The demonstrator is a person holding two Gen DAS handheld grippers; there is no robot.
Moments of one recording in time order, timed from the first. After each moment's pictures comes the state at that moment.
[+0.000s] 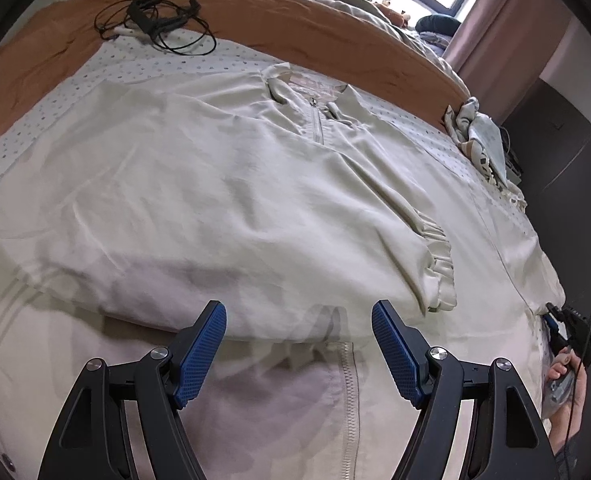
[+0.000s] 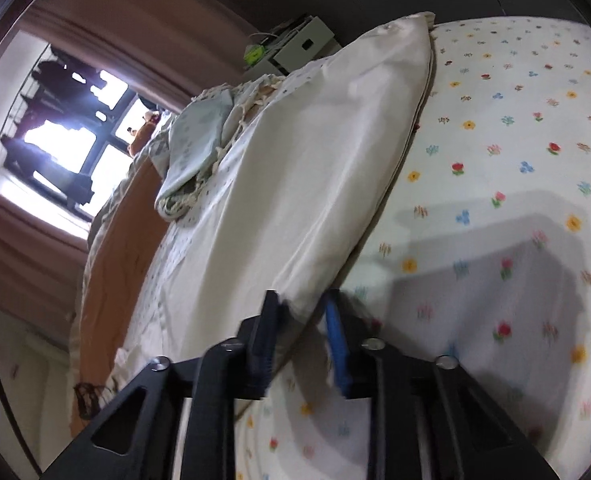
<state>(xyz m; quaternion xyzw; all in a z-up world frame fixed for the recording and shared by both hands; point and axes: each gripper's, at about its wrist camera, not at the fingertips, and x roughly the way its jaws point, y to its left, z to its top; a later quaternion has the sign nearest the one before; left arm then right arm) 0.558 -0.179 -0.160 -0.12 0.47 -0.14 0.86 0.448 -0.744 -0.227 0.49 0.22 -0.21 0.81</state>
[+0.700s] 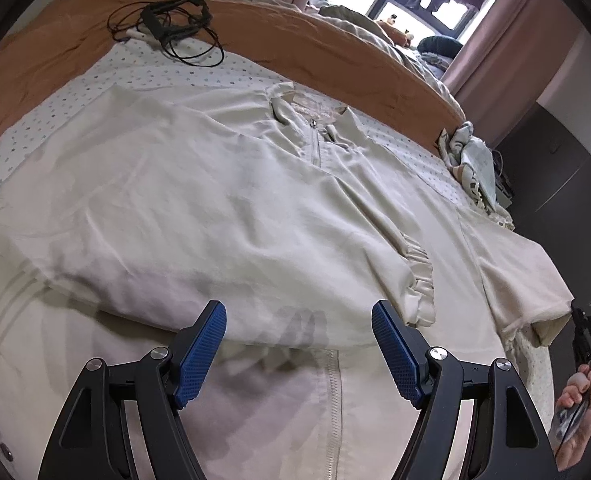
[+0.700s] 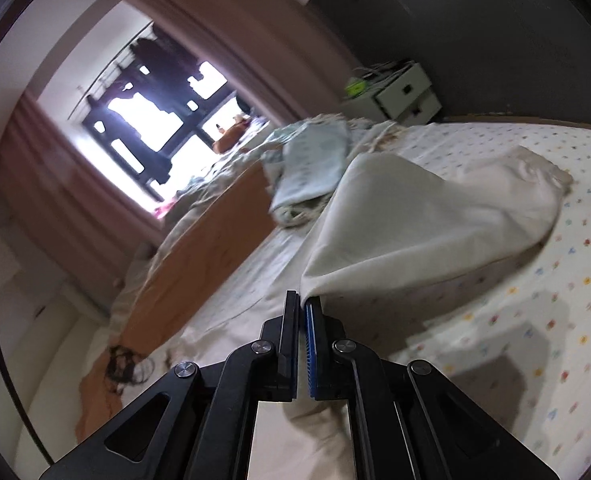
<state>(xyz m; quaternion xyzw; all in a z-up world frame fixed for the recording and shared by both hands) 0.551 -0.168 -0.142 -0.16 0.45 -0.14 0.86 0.439 -0.659 -0.113 0.40 0.16 -0.11 0.90</state>
